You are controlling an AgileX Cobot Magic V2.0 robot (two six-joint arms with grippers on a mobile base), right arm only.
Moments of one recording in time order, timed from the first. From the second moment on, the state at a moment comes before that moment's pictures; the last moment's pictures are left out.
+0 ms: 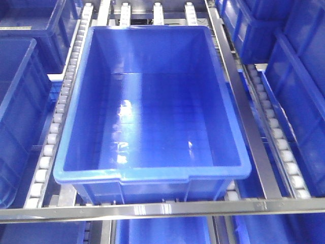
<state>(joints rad) 0.00 0.23 -0.28 0.03 0.24 -0.13</state>
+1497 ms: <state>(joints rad) 0.00 0.23 -0.28 0.03 0.24 -0.13</state>
